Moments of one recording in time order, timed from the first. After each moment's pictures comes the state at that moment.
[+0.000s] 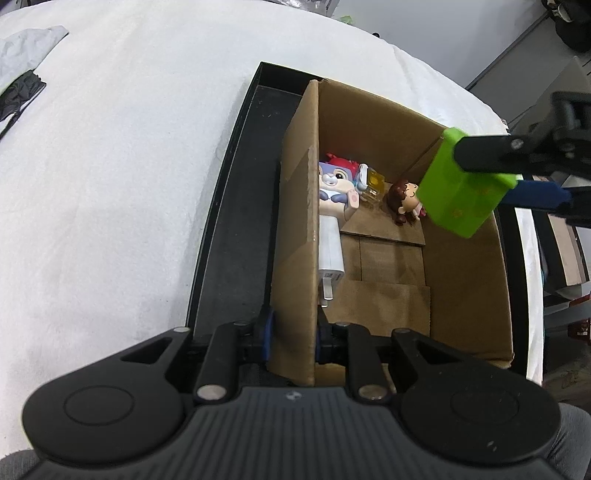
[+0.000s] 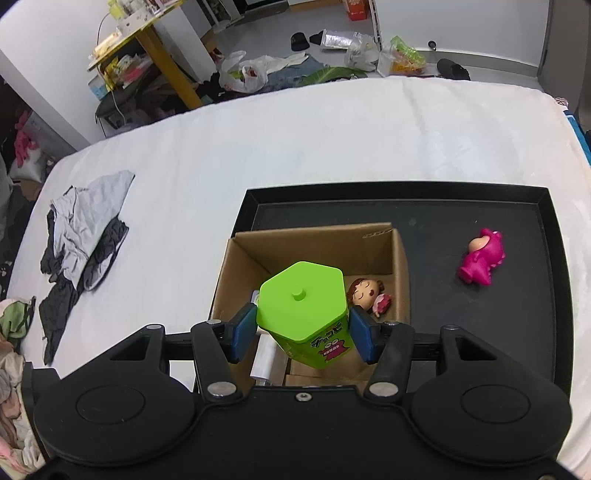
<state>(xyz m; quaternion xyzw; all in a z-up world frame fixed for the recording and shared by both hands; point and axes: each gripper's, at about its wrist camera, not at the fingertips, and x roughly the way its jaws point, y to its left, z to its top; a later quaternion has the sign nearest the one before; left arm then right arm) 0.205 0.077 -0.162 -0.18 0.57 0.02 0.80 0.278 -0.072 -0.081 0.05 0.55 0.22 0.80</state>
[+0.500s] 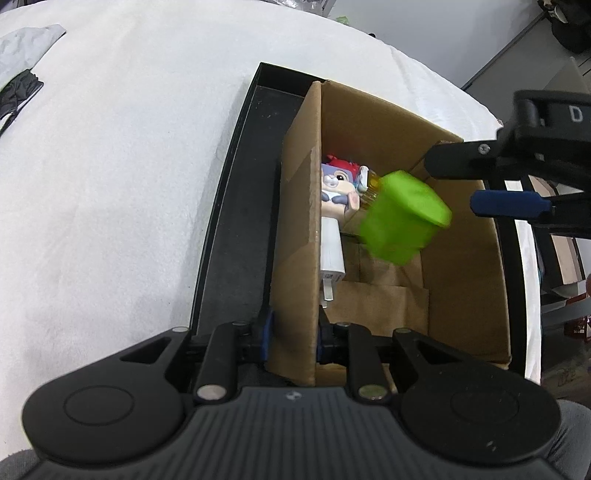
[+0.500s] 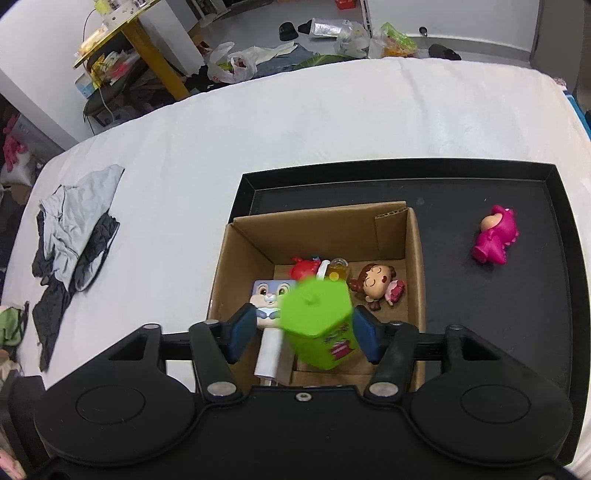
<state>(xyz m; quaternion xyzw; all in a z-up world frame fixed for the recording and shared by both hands) 0.205 0.083 -0.163 -0.19 0.57 0.01 0.80 0.274 -0.059 -0.095 0.06 0.57 0.20 0.80</state>
